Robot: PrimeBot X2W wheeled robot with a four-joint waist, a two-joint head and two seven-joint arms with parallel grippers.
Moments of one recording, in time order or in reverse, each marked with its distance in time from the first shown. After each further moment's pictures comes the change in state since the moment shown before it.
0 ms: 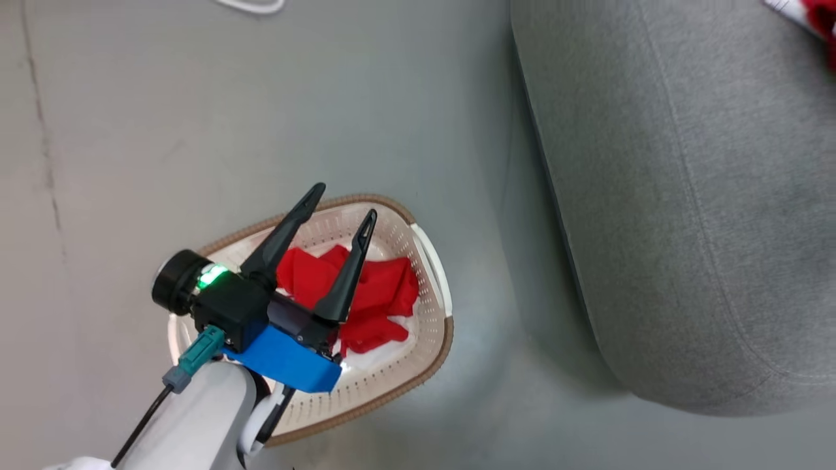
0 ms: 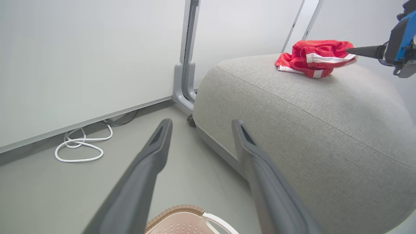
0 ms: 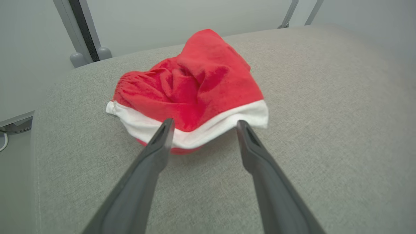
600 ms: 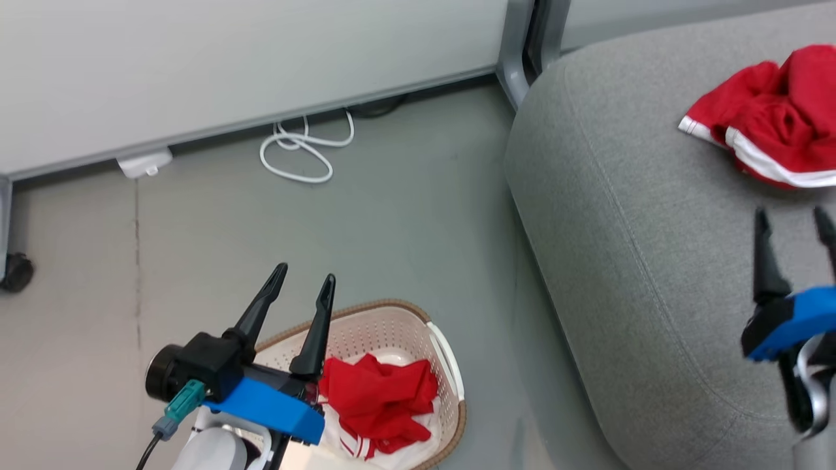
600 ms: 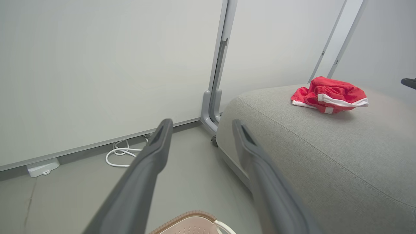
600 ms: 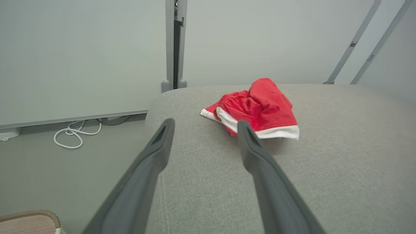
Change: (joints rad) left arm 0.203 -0.116 0.174 0.109 -0.004 -0.021 0.000; right arm 0.526 0.126 0.301 -0.468 0.044 0.000 -0.017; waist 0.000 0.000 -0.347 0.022
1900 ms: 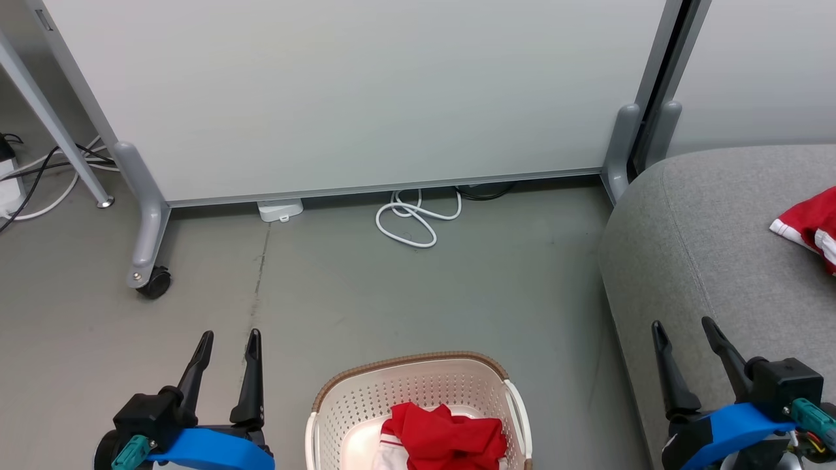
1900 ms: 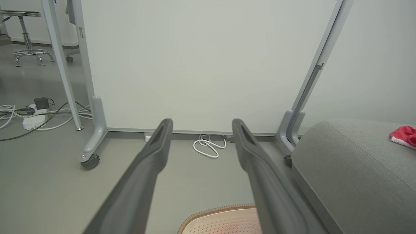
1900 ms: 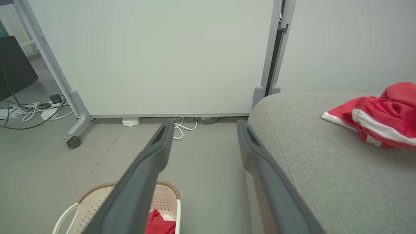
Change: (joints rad) left arm 0.163 -0.067 0.249 0.077 0.035 -0.002 0.000; right arm 0.335 0.103 0.197 -0.175 0.085 0.000 -0.036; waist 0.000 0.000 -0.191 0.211
